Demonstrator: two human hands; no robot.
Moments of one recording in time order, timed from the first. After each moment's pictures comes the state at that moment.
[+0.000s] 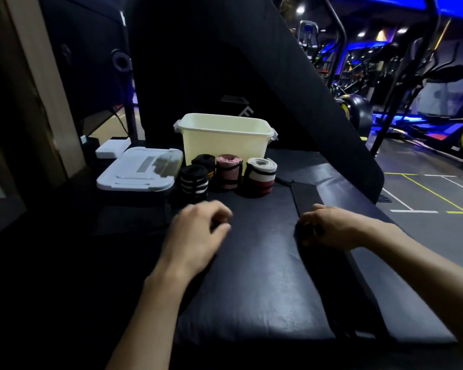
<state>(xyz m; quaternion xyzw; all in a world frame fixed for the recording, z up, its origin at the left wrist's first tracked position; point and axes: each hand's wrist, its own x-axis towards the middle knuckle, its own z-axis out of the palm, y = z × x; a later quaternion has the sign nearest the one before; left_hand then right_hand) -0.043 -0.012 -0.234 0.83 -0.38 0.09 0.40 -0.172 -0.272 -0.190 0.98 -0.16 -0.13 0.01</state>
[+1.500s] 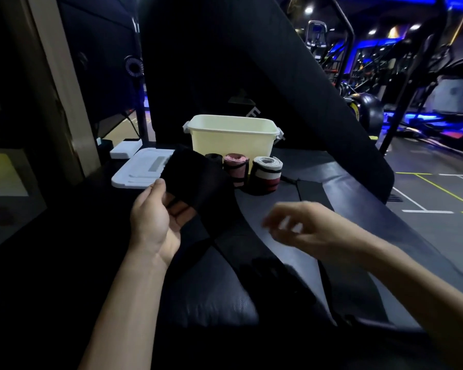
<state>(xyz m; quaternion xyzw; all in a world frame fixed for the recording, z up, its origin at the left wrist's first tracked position) -0.034 0.018 -0.209 0.45 -0.06 -0.10 0.88 -0.194 -0.190 -0.178 0.97 -0.01 0.08 -0.22</state>
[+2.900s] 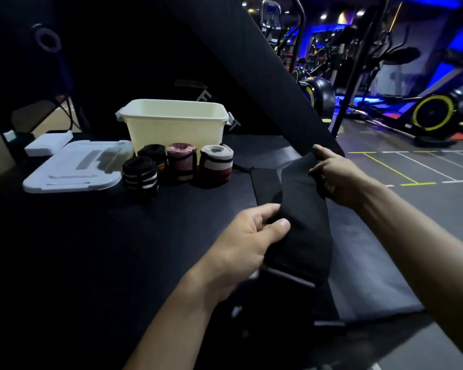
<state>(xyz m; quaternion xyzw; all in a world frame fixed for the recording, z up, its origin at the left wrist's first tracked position) -0.141 -0.110 -0.225 0.47 -0.41 -0.43 0.66 -0.191 -0.353 -0.175 0.67 -0.37 0.28 -0.58</state>
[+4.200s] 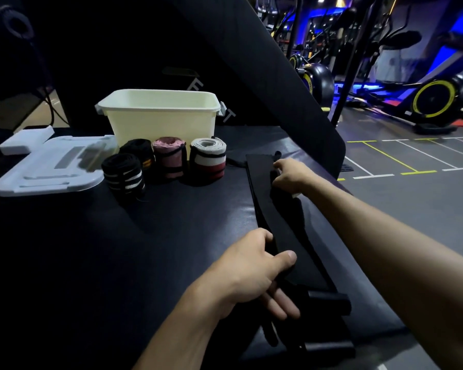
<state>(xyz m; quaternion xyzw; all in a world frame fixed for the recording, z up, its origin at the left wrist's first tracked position) -0.143 -0.123 -0.236 0.61 -0.37 -0.49 0.50 -0.119 -0.379 -0.221 0.91 -0.37 0.07 -0.18</state>
